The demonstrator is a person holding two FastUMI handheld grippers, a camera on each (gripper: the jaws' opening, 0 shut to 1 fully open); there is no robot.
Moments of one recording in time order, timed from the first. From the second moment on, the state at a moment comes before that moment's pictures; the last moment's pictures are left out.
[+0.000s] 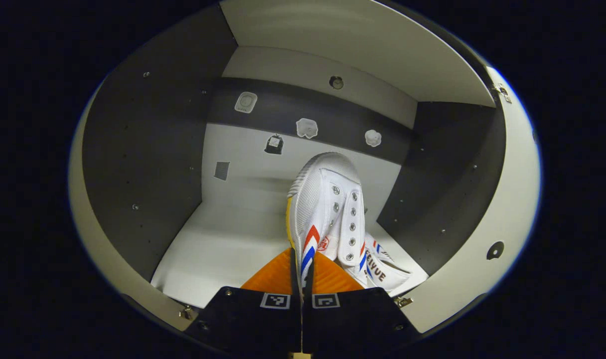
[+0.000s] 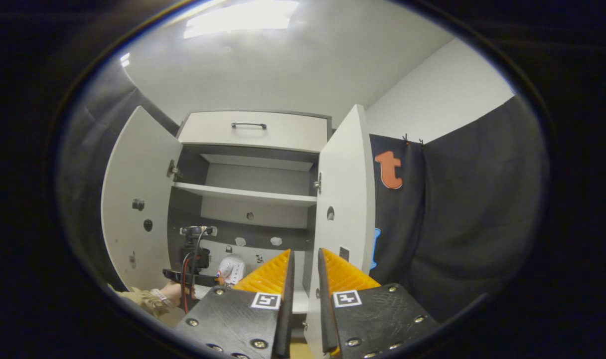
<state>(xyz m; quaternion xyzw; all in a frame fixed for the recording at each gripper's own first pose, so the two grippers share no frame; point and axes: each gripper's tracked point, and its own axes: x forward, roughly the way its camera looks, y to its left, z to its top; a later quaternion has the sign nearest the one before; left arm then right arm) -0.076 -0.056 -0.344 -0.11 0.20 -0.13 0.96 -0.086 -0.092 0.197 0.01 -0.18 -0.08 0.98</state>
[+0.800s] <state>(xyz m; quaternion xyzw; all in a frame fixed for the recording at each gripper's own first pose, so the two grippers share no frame) -0.045 -0.066 -0.399 -0.06 0.24 -0.12 0.96 -0.094 -0.120 0.194 0.04 -0.19 -0.12 0.97</state>
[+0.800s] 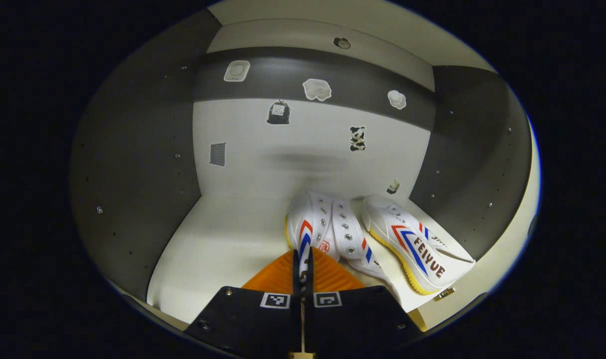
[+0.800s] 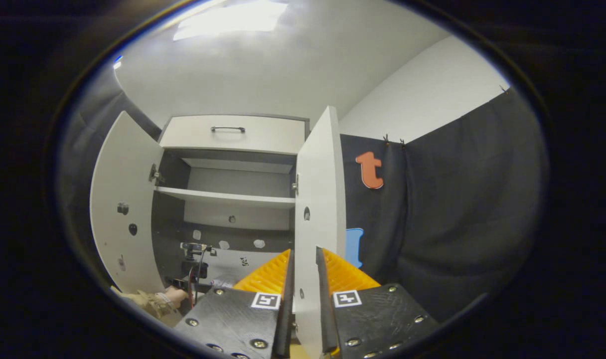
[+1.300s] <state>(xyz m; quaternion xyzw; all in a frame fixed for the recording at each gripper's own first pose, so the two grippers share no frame) -0.054 -0.039 -0.383 -0.03 0.22 -0.08 0.97 -0.090 -0.127 0.185 0.05 -0.18 -0.11 0.97</state>
